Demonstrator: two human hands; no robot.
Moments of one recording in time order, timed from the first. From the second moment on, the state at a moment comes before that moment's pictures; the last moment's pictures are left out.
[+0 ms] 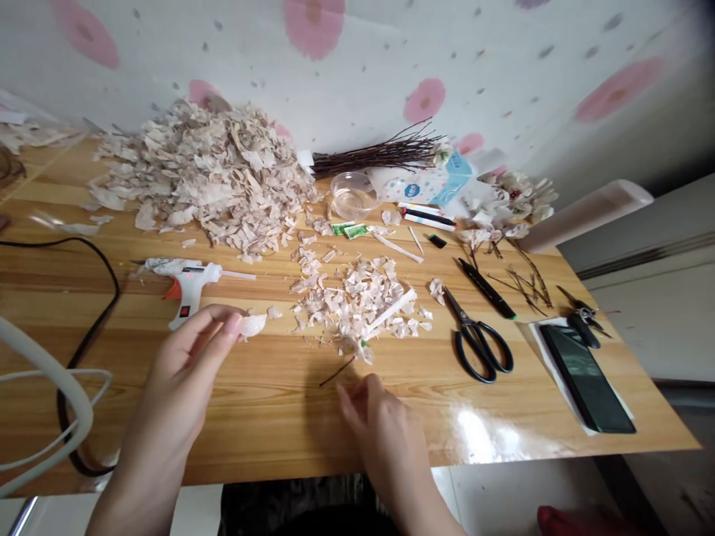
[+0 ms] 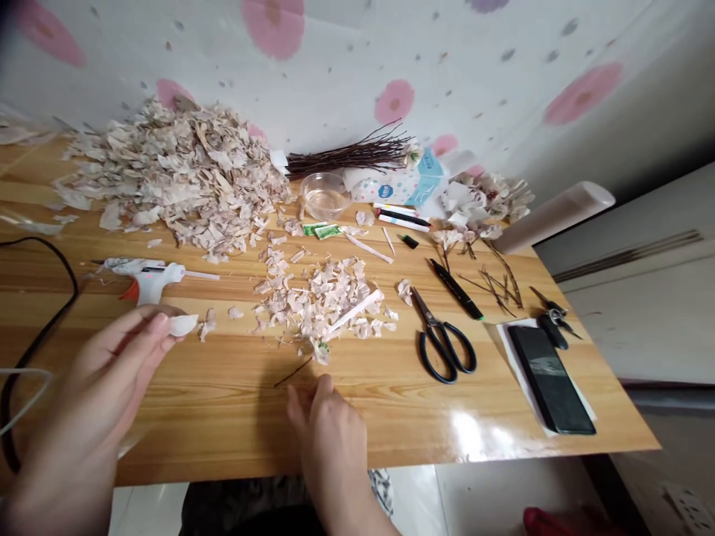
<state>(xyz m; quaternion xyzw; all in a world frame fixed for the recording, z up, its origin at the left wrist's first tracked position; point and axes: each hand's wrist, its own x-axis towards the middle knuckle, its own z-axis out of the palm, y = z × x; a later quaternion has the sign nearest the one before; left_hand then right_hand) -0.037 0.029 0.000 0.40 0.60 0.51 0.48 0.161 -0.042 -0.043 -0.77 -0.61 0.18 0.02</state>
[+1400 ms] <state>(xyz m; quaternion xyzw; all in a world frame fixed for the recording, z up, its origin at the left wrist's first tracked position) 0.059 0.028 -0.004 0.44 0.49 0.41 0.63 0.203 -0.005 -0.051 -0.46 -0.37 0.64 0.49</state>
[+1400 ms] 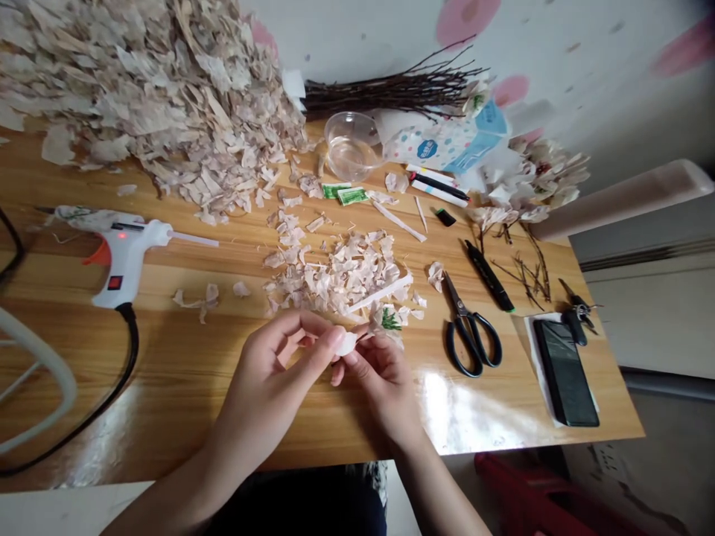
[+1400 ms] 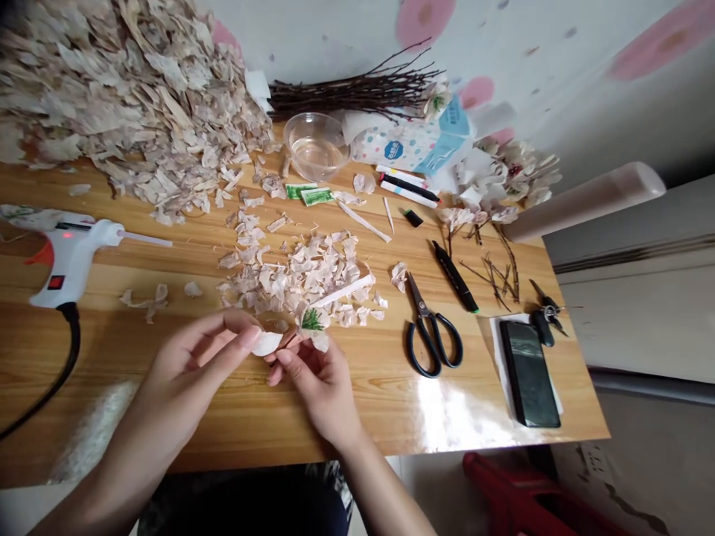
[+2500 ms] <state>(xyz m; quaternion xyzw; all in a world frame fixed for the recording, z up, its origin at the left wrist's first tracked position) 0.061 0.026 -0.014 0.28 0.44 0.44 0.73 0.198 -0.004 -0.051 -0.49 -0.44 0.58 0.48</state>
